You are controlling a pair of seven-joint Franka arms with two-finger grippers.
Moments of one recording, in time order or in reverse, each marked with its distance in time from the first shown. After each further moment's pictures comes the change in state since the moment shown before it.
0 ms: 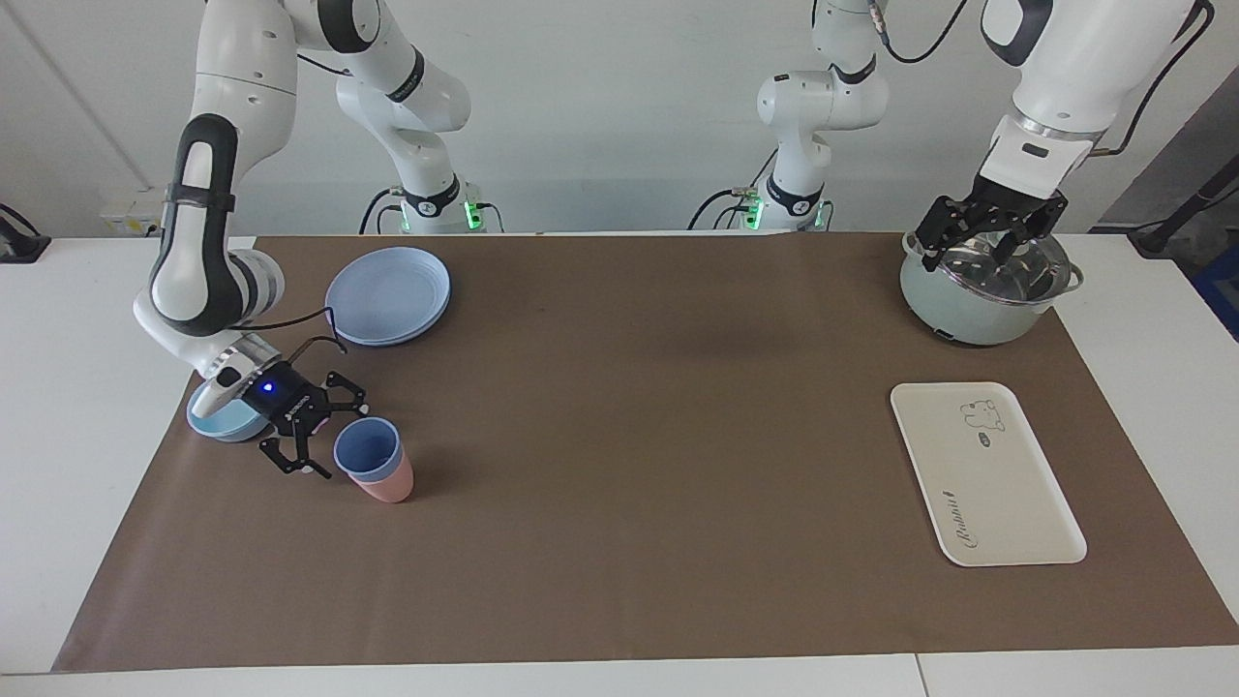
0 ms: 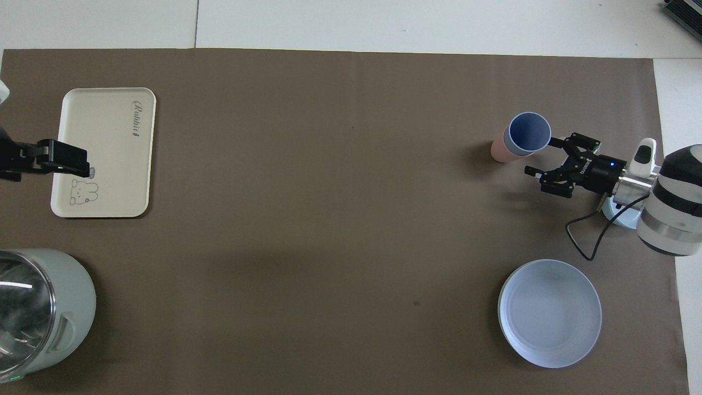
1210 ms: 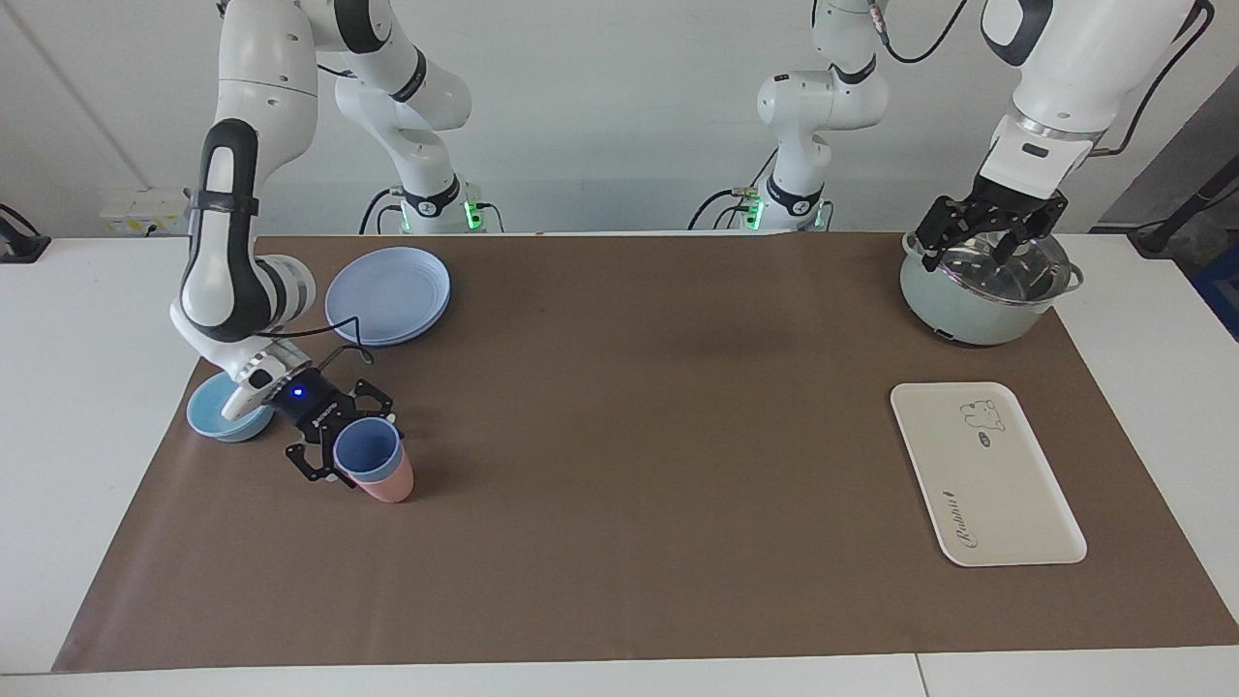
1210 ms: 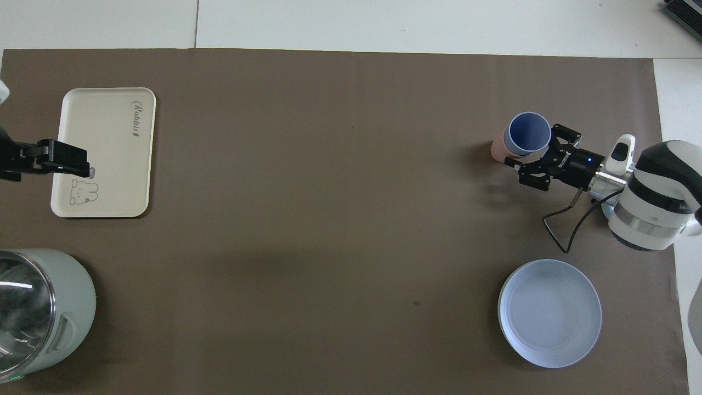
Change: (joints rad) left arm 0.000 0.000 0.000 0.000 0.000 0.000 0.000; right arm 0.093 0.007 0.001 -0.003 0.160 0.073 -0.118
